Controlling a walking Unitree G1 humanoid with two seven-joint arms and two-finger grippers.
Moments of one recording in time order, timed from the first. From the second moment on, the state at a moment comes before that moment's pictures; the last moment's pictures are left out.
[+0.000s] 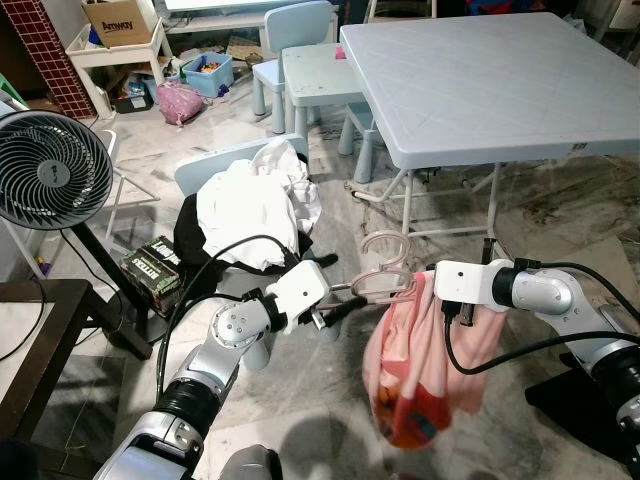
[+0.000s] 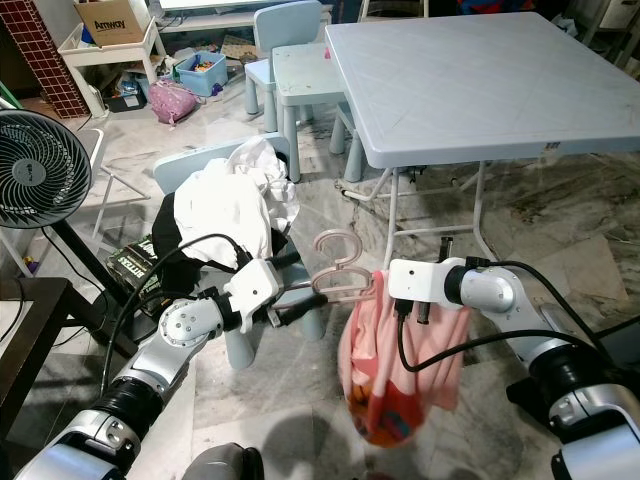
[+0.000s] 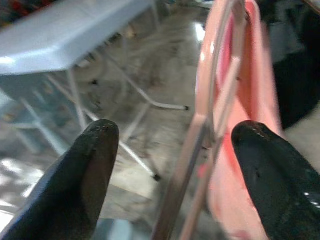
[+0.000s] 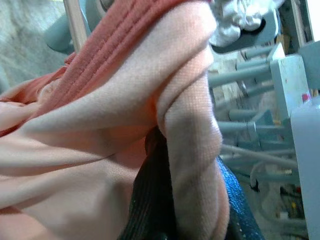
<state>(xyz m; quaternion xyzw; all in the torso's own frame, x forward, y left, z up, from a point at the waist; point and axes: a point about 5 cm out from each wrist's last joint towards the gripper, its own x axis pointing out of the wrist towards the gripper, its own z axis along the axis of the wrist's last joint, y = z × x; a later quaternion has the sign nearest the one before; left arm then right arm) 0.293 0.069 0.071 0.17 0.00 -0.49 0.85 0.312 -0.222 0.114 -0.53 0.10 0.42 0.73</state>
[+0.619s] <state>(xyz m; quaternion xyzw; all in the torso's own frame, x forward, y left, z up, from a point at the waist) 0.303 0.074 0.071 0.13 0.06 -0.55 0.83 0.310 -0.227 0.116 -0.55 0.09 0.43 0.71</state>
